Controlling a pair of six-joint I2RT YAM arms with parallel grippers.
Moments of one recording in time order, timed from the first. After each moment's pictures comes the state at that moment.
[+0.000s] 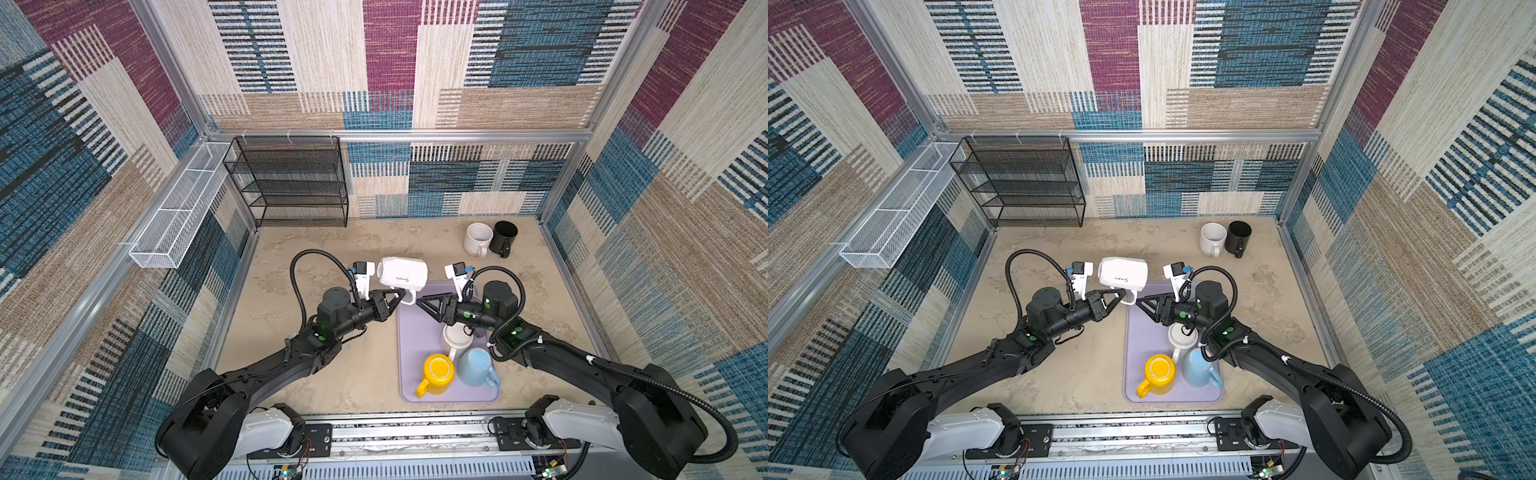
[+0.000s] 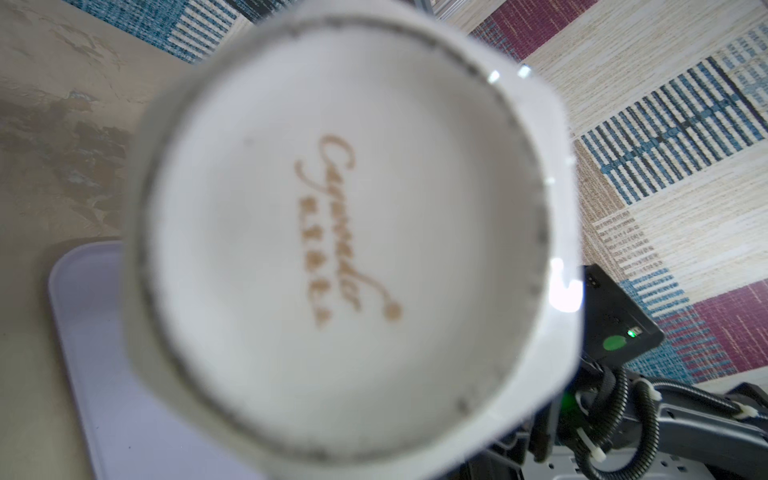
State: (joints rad) left arm -0.62 1.24 0.55 0.63 0.40 -0.84; right arm 0.56 1.20 0.55 0.47 -0.59 0.72
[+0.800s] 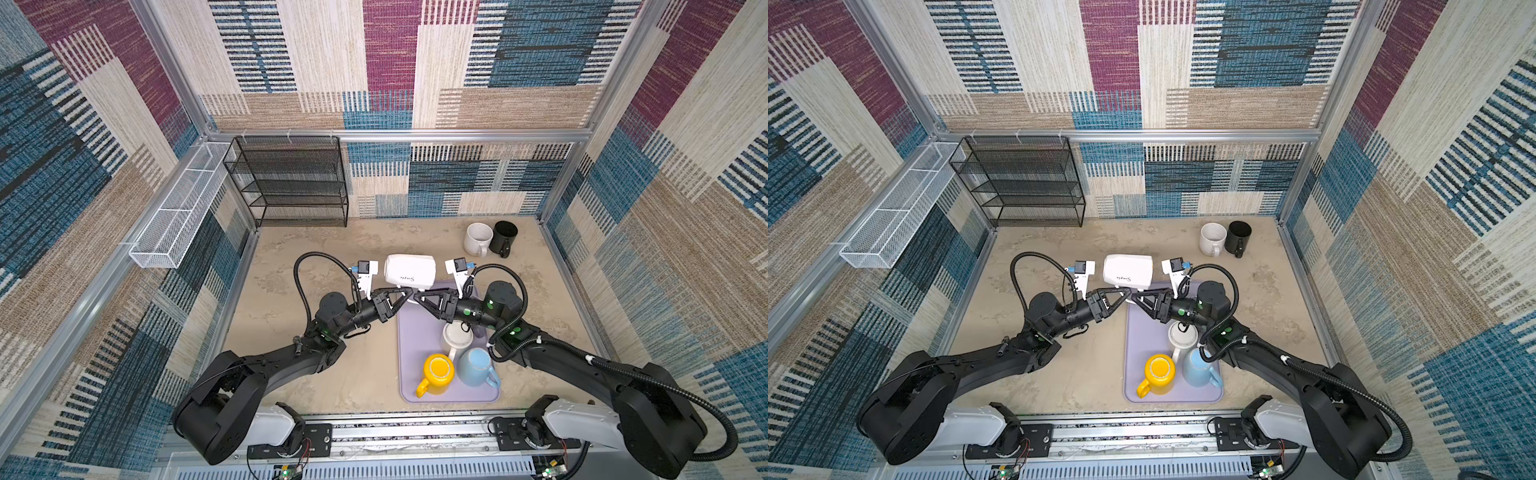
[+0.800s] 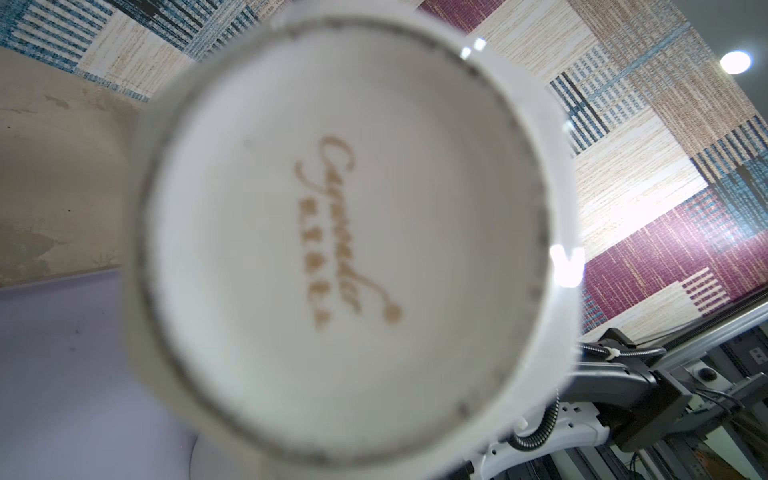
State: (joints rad) left arm -0.62 1.36 0.52 0.99 0.53 -0.95; right arm 0.58 1.20 0.56 0.61 -0.62 0.80
